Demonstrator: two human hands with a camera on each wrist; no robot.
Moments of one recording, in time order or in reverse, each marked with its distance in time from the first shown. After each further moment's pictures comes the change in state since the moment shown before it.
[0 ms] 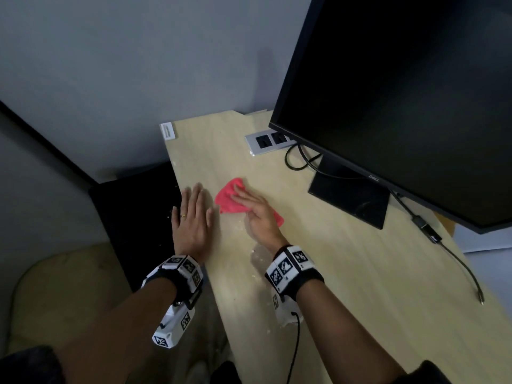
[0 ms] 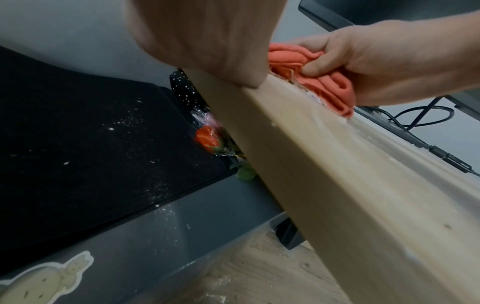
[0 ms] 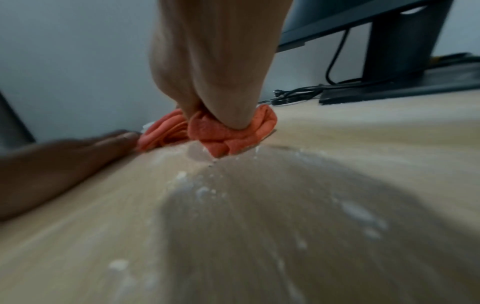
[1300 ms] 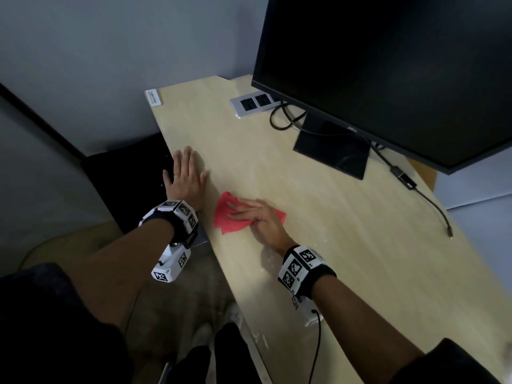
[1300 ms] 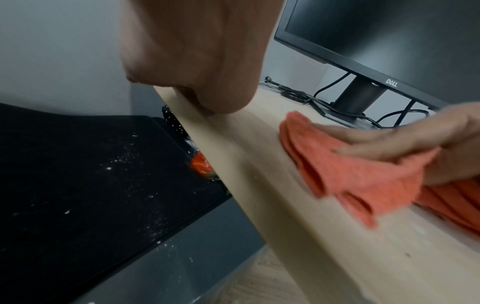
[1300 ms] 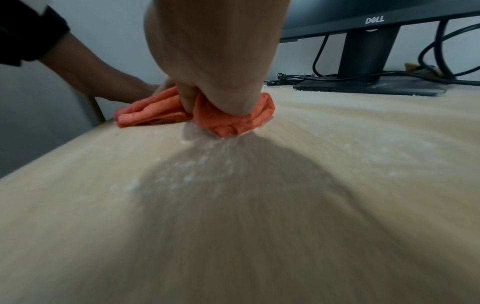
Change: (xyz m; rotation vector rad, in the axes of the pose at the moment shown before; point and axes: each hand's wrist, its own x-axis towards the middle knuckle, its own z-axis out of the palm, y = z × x) left_hand -0.001 0.008 -0.014 0.140 -0.178 -0.015; right_hand -0.112 0.028 0.000 0.096 -0.146 -0.004
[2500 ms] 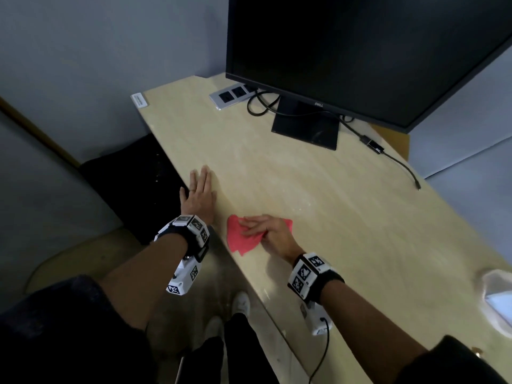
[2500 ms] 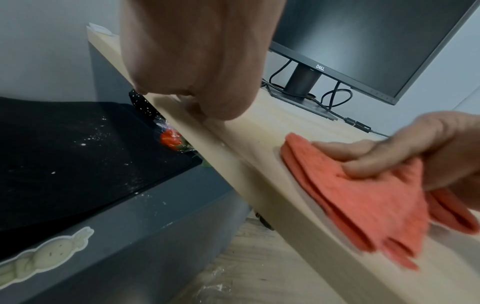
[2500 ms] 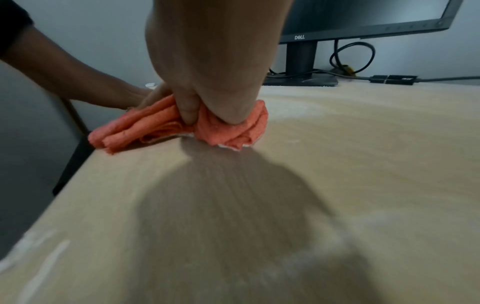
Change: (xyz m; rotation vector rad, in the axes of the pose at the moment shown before) left_hand -0.086 0.023 0.007 0.163 -0.171 0.186; right_hand -0.110 -0.025 0.011 0.048 0.096 0.221
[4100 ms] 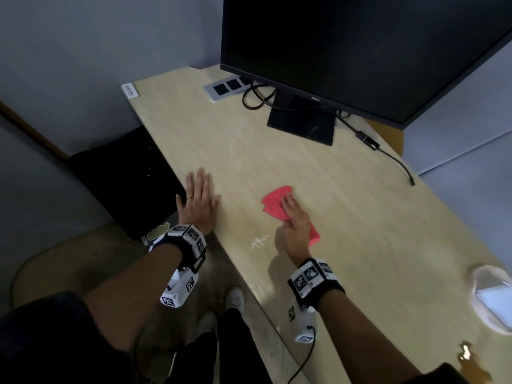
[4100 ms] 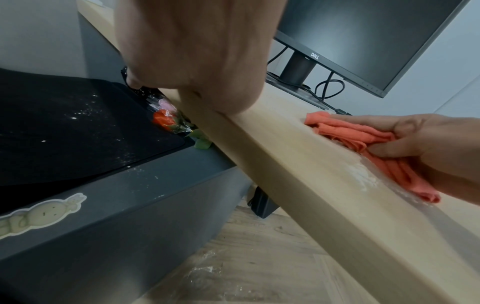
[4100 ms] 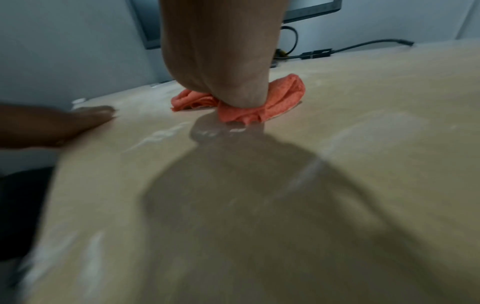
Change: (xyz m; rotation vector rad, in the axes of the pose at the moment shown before) left_hand -0.021 0.004 0.032 -0.078 0.111 0.015; right_hand -0.015 0.046 -0.020 -0.271 0.669 -0.115
